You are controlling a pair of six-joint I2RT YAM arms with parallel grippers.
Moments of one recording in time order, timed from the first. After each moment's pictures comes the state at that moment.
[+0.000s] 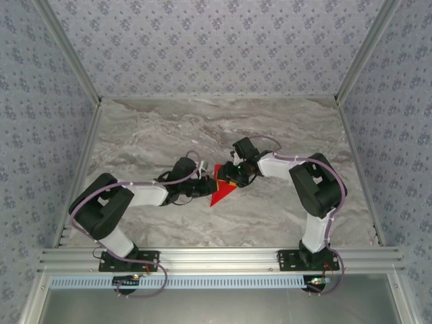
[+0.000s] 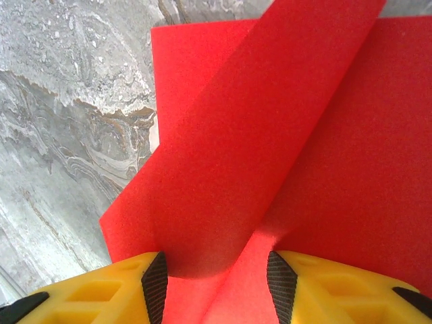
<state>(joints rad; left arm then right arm) -0.71 1.62 0.63 0.30 0.44 -0.86 0.57 1.85 1.04 -0.27 -0.44 0.75</state>
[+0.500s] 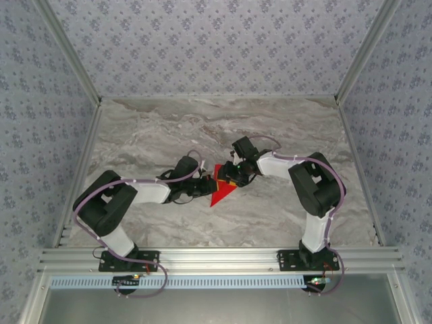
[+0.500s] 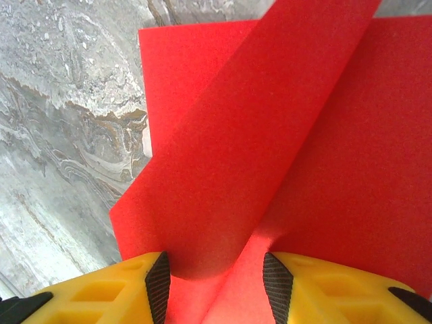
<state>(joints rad) -0.71 1.65 0.66 0.25 0.41 -0.86 0.57 1.87 1.06 -0.30 -0.43 0.75</state>
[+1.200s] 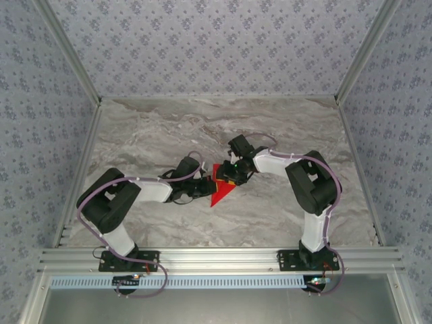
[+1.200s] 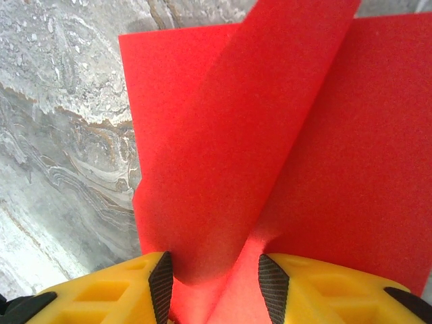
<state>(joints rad) -0.71 1.69 0.68 0.22 0.39 -0.86 0.59 1.91 1.13 -0.38 -0.39 0.72</state>
